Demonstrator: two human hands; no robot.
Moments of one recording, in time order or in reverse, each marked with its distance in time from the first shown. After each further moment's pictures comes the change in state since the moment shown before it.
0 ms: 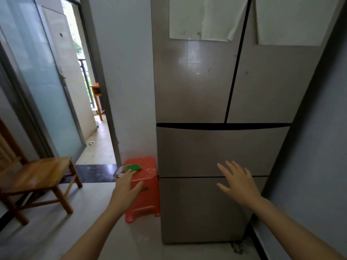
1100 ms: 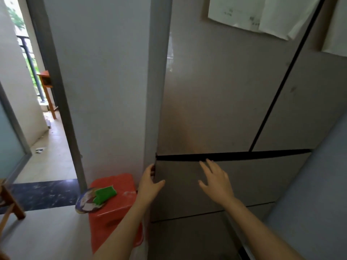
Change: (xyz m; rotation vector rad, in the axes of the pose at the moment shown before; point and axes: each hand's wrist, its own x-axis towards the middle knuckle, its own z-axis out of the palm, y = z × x) left_hand 0.263 -0.005 0.077 -0.470 -0.173 -0.033; right_hand 0.235 -0.074 0.036 0.123 -0.011 0.155
